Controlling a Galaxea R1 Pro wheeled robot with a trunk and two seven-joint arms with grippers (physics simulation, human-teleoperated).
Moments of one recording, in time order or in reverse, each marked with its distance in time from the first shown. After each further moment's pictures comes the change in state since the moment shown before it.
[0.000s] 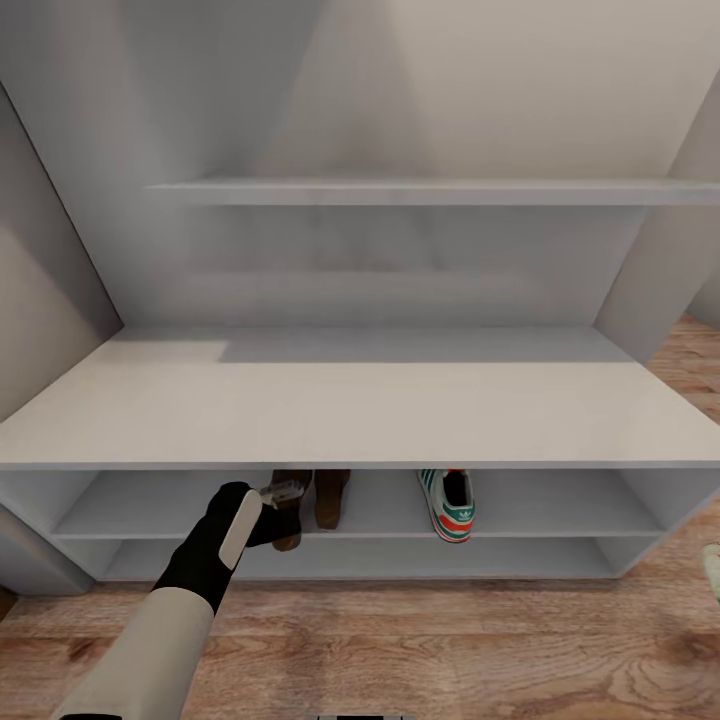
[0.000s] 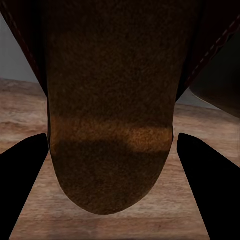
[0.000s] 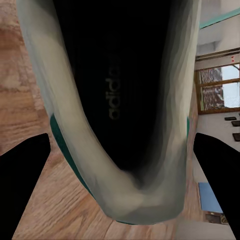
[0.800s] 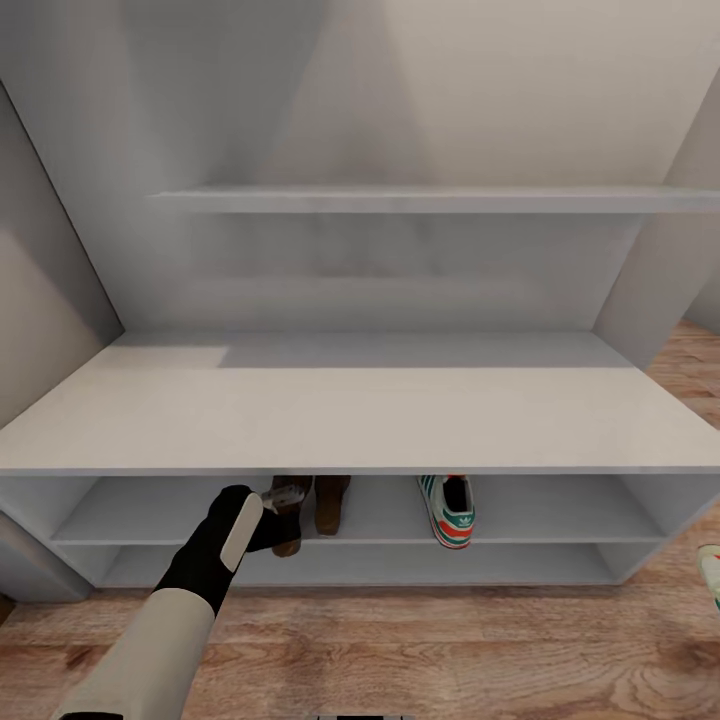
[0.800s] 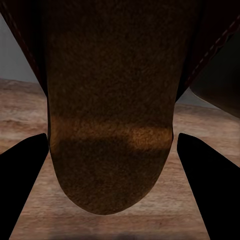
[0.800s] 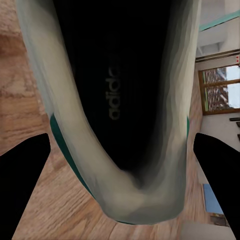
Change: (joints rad) left arm 0.000 0.000 0.000 0.027 -0.005 0.001 -0.001; right arm 0.000 -0.001 -0.001 0.000 0.000 0.002 0.019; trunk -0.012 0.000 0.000
